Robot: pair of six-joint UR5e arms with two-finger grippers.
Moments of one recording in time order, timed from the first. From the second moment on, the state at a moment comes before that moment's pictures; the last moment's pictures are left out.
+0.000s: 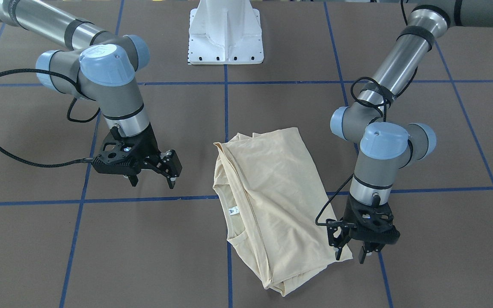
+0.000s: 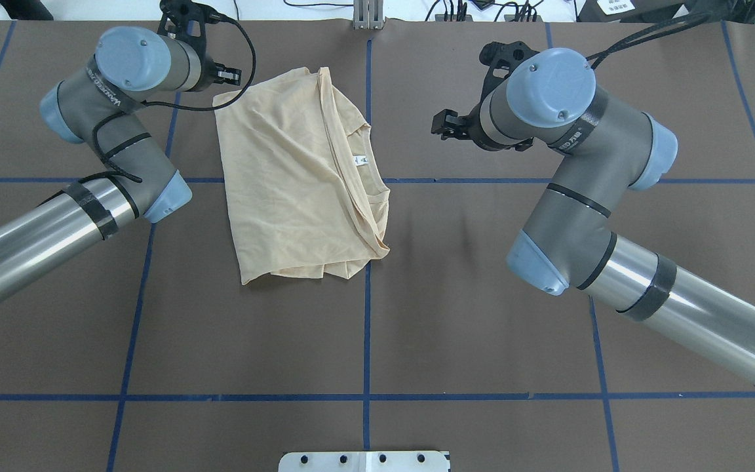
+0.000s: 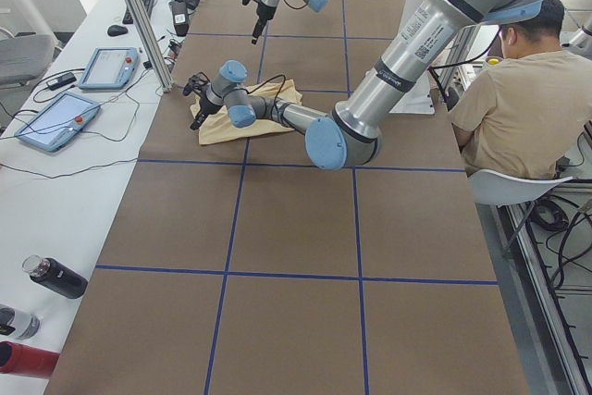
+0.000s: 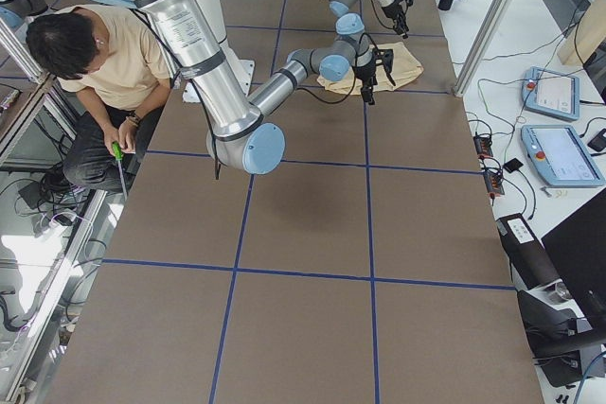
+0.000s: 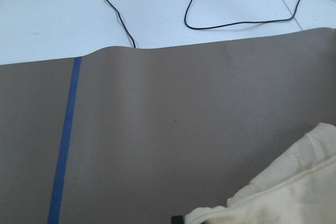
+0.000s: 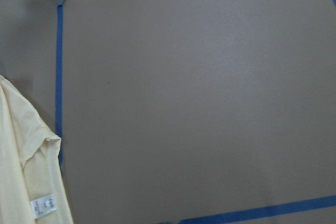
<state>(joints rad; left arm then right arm) -0.87 -2.30 -1.06 -2.40 -1.67 -0.80 0.70 -0.94 1.59 -1.31 1.72 1.31</state>
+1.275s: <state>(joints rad) -0.90 -2.21 -1.14 -2.44 -1.76 -0.79 0.49 -0.69 1.25 -1.31 1.47 1.53</state>
